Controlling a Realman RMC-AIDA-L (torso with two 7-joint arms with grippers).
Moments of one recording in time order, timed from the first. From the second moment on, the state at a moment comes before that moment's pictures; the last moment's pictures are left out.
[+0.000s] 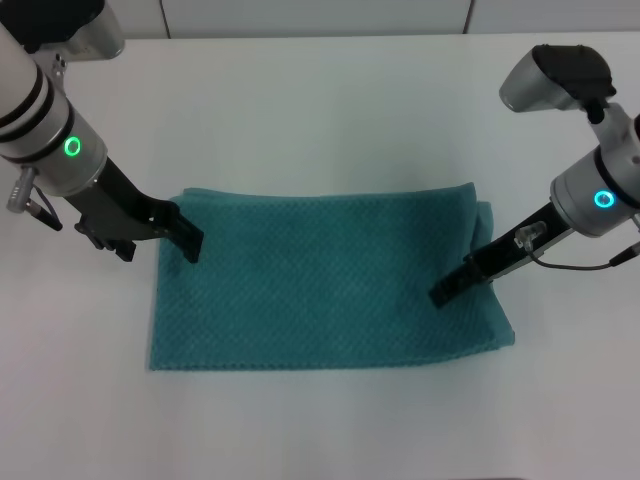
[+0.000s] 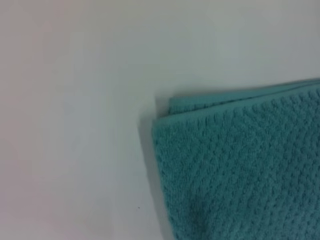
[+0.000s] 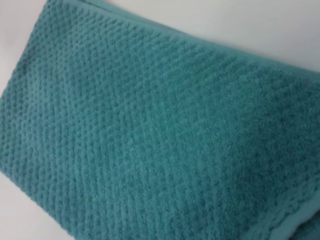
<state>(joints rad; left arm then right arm) -0.86 -2.04 1.15 0.85 2.77 1.46 -2.99 0.92 2.07 -0.74 -0.46 -2.80 -1.35 2.37</state>
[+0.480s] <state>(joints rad) -0.86 -2.04 1.15 0.85 2.77 1.46 -2.99 0.92 2.07 -0.74 -0.46 -2.80 -1.36 2.36</state>
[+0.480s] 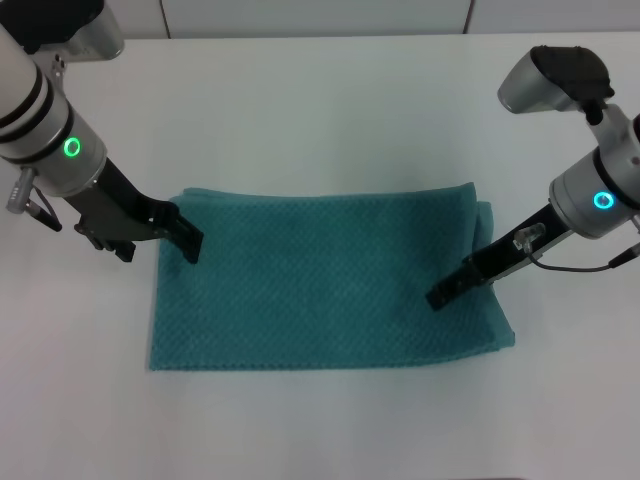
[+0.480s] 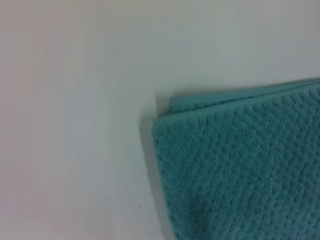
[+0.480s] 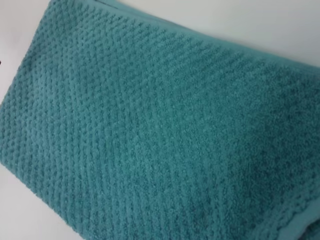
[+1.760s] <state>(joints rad) -0.84 -2.04 1.15 0.85 2.77 1.46 -2.99 0.84 2.06 -0.74 -0.83 -2.88 -1.66 2.45</state>
